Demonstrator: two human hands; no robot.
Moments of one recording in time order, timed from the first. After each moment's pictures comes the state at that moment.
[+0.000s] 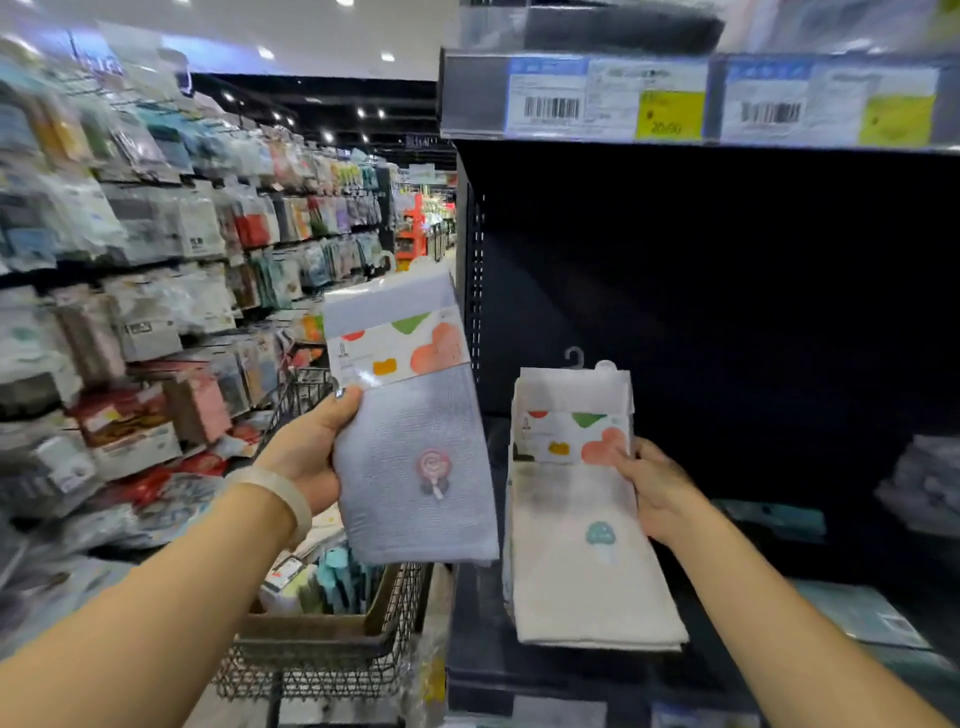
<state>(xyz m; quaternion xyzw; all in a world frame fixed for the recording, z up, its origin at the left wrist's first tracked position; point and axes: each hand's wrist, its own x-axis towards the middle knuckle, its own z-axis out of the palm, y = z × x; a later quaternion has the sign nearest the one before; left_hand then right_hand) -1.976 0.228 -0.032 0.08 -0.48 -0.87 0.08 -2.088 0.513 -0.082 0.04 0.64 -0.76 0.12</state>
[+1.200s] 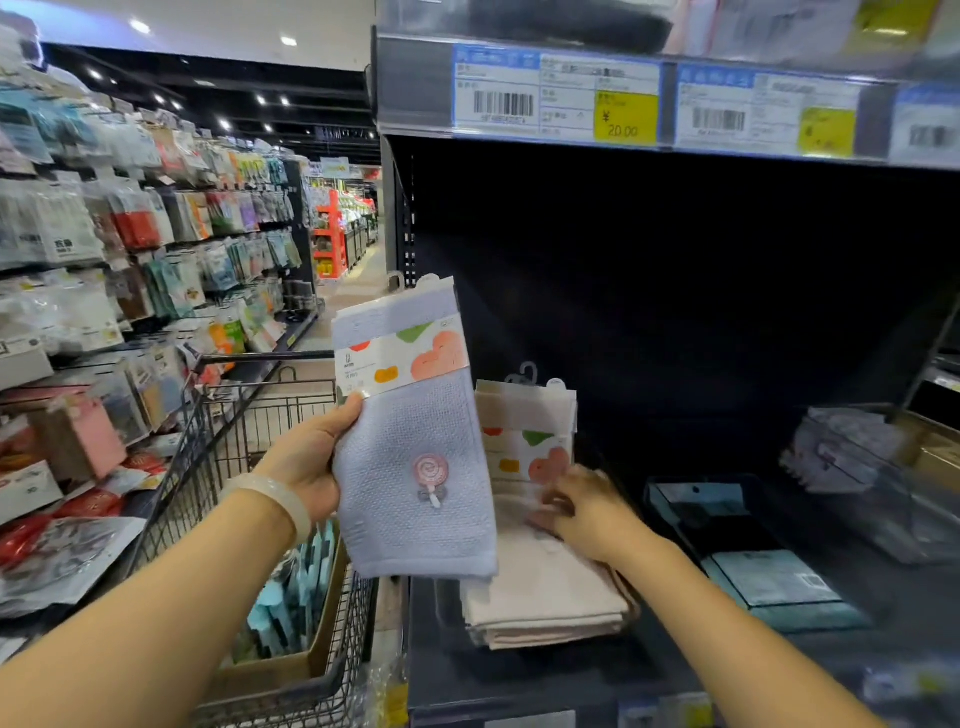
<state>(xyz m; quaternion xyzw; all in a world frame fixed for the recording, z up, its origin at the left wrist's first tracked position) -2.026 0.247 -0.033 0.06 -0.45 -0.89 -0.03 -2.054 0.509 -0.083 -0.12 0.97 -0.22 0.02</state>
